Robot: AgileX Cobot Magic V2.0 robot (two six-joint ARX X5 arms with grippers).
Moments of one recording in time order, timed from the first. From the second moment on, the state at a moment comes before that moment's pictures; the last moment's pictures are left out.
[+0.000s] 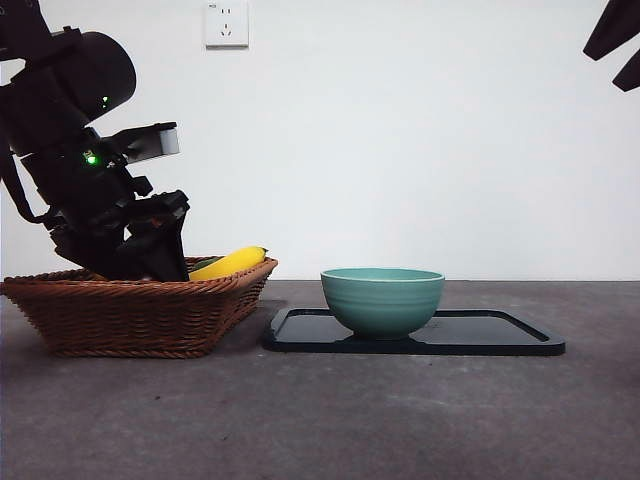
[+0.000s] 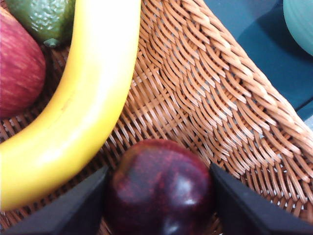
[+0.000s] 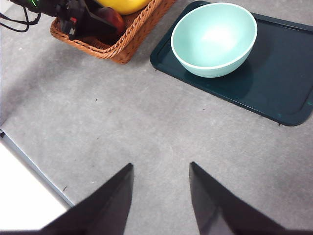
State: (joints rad) left arm -0.30 1.65 0.99 -0.23 0.19 0.22; right arm 0.37 0.72 0.81 -0.79 -0.39 0.09
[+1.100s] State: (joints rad) left arm -0.31 1.19 1.00 -0.46 0.38 0.11; right arm 0.37 0.72 0.81 -0.79 -0.39 0.09
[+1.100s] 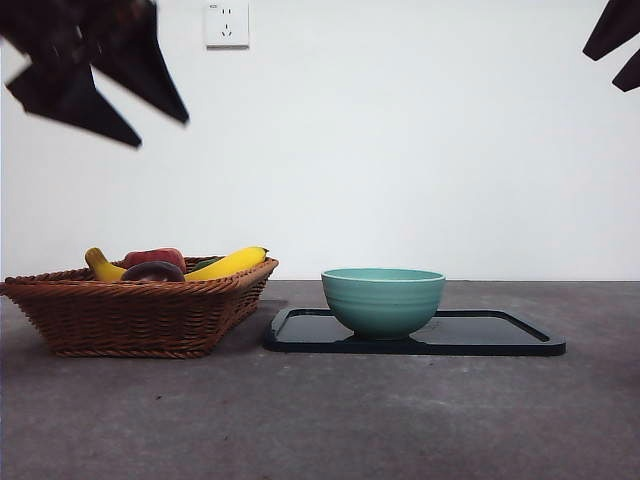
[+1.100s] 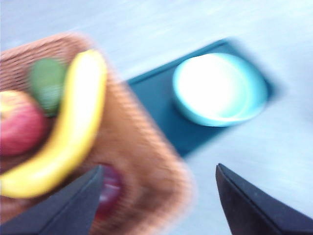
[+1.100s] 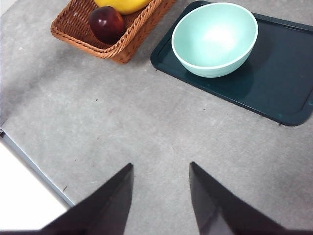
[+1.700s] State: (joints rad) left arm -0.31 0.92 1.00 -0.85 0.67 0.11; right arm 0.37 0.72 0.81 -0.79 -0.39 0.09
